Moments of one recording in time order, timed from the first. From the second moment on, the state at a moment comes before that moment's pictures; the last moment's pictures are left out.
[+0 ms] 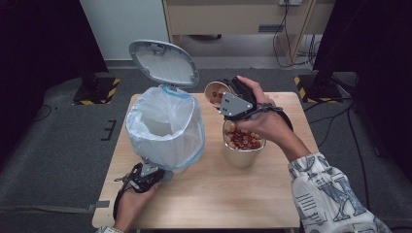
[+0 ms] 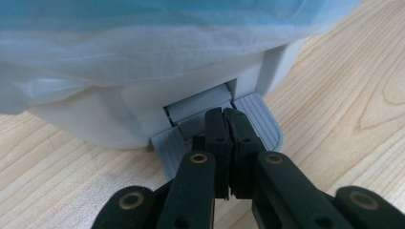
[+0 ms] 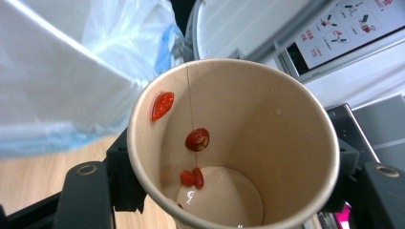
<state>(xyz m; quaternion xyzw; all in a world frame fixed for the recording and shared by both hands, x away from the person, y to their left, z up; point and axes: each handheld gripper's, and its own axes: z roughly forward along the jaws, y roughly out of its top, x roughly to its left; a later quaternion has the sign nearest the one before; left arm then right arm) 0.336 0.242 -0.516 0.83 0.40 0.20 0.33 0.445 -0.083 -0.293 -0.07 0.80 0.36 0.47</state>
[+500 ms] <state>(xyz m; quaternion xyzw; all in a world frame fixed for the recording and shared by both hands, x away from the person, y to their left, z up) 0.336 0.242 -0.516 0.83 0.40 0.20 0.33 0.443 -0.057 -0.281 -0.07 0.80 0.40 0.44</state>
